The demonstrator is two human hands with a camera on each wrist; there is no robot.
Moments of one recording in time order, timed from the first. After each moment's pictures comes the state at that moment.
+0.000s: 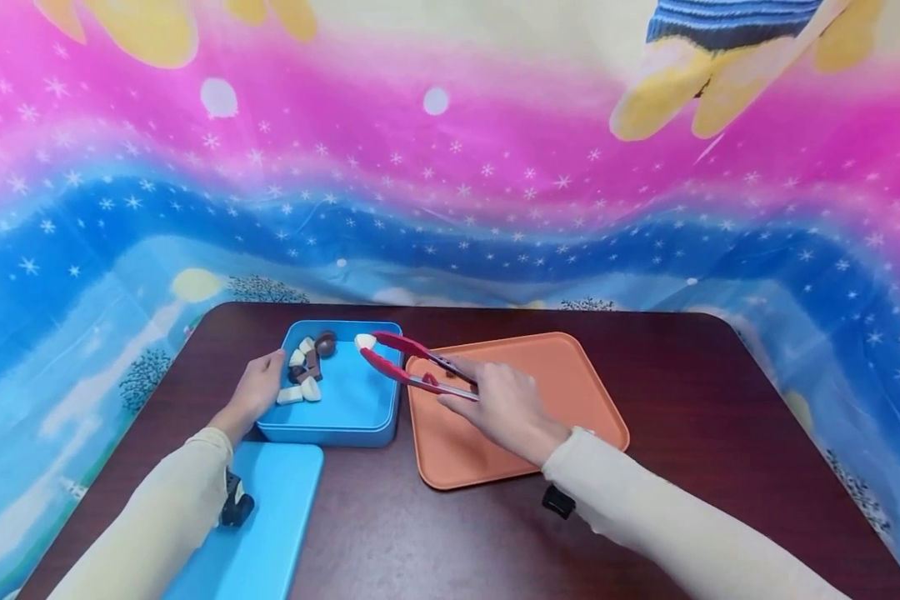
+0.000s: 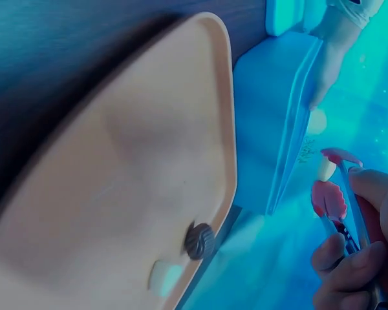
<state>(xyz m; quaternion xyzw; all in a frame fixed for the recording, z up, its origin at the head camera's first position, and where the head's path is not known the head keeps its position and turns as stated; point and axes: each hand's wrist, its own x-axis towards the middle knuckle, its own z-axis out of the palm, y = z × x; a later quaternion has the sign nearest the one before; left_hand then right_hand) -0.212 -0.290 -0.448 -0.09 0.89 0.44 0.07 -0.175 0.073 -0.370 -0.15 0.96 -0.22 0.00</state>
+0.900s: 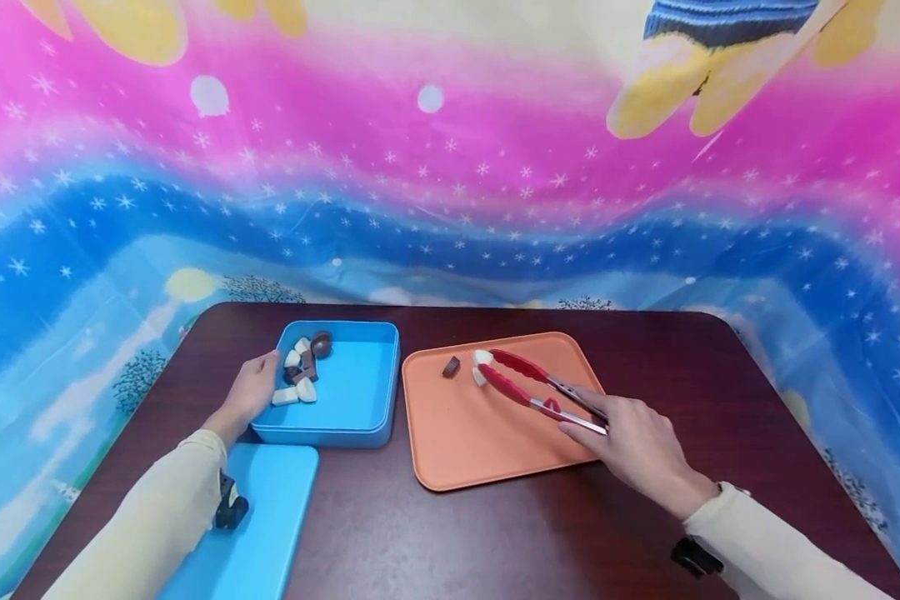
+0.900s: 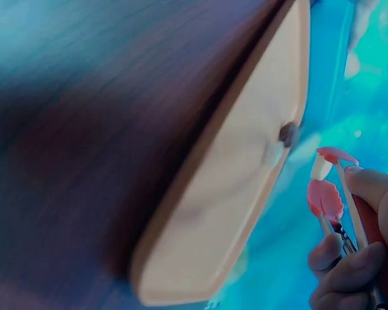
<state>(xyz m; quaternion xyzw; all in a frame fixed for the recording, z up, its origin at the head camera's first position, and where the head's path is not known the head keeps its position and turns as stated) -0.215 -0.292 -0.447 -0.10 0.89 0.43 0.08 -0.140 0.215 -0.380 -0.09 0.98 -0.16 -0.03</state>
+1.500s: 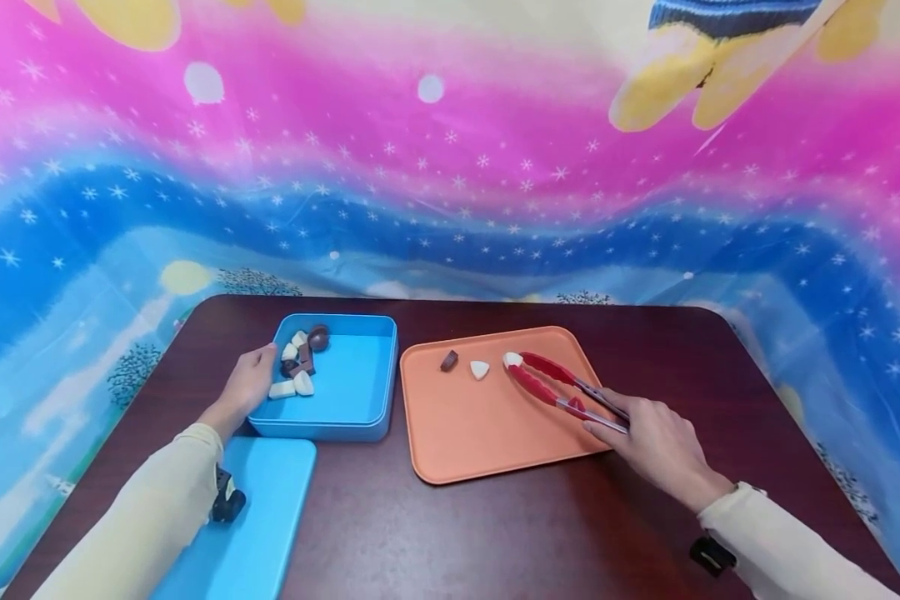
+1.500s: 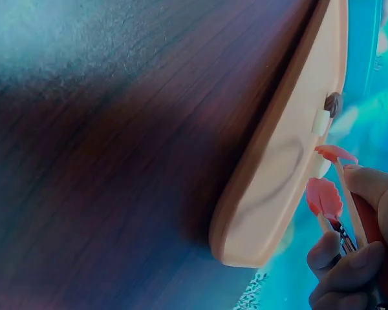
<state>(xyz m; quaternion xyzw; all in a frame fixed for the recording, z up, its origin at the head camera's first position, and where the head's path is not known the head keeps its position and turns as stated) -0.214 -0.291 -0.445 -0.10 0.89 0.44 0.09 -0.145 0.249 -0.397 -0.05 0.99 -0.15 0.01</state>
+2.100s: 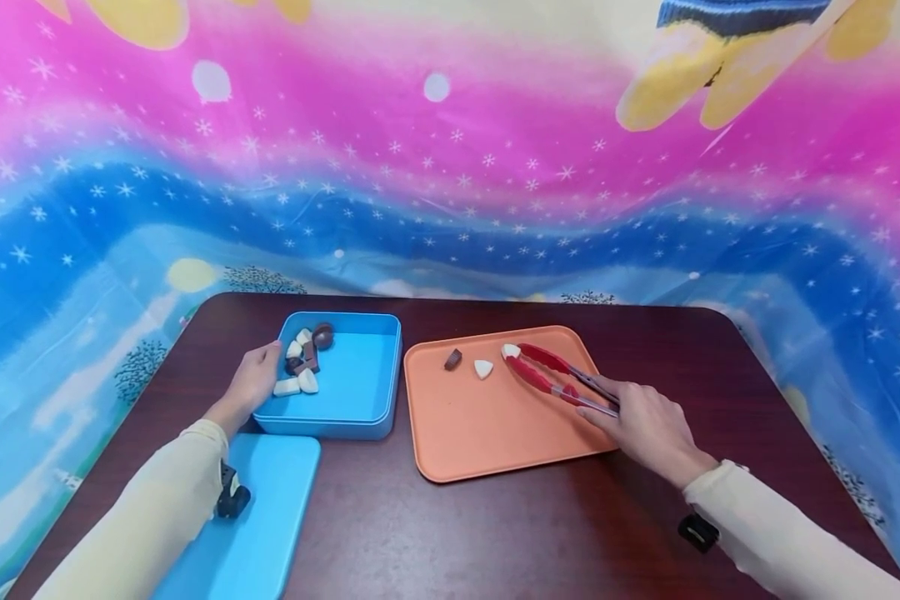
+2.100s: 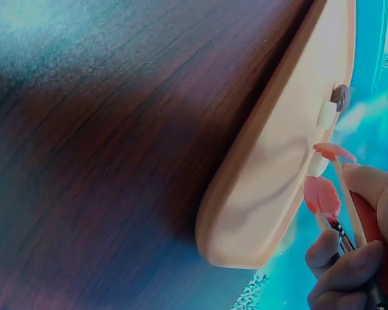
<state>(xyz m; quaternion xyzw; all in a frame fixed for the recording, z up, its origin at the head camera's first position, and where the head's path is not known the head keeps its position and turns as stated) -0.215 -0.292 -0.444 -0.09 0.89 0.44 0.09 -0.167 0.243 -0.399 -0.06 0.99 -0.14 0.01</state>
